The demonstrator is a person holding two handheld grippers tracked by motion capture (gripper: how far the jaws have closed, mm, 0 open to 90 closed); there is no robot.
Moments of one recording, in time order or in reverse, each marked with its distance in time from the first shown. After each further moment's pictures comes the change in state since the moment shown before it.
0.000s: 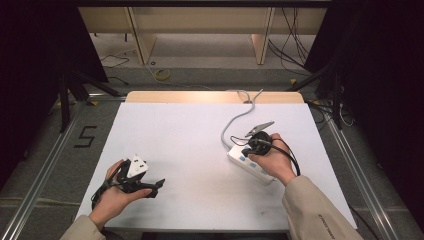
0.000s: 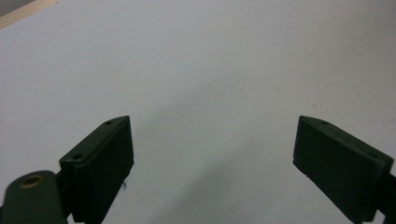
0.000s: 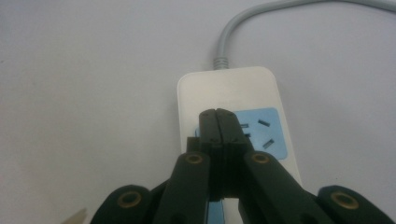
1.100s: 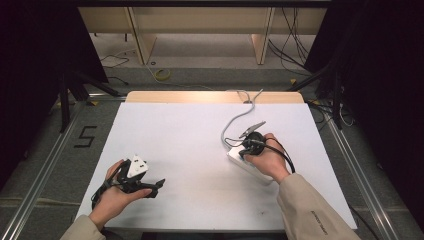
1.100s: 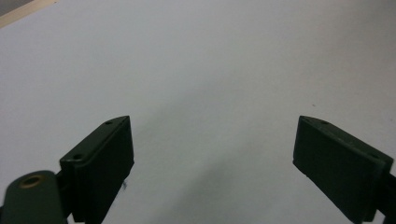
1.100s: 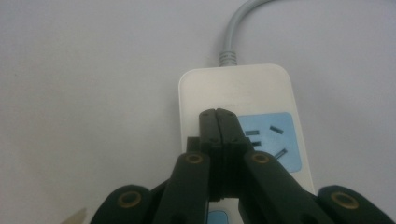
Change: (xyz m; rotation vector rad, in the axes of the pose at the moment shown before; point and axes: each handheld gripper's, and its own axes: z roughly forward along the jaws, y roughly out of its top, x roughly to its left) left arm 0.000 0.000 0.000 0.003 -0.002 0.004; right arm 0.004 0.007 0.016 0.063 -0.011 -0.031
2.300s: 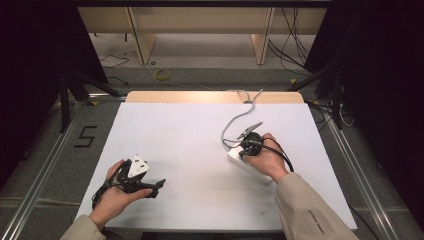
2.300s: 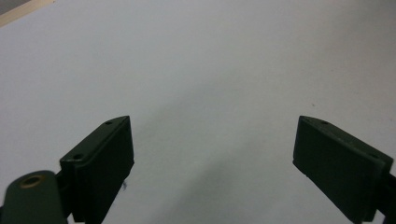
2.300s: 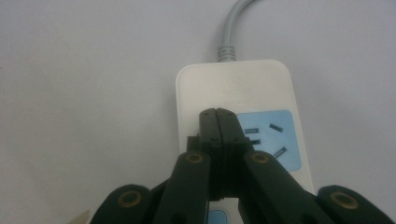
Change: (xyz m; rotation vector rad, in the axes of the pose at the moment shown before) left arm -0.001 0.000 0.001 0.001 0.001 -0.001; right arm 0.003 0.002 0.003 0.029 -0.029 -0.009
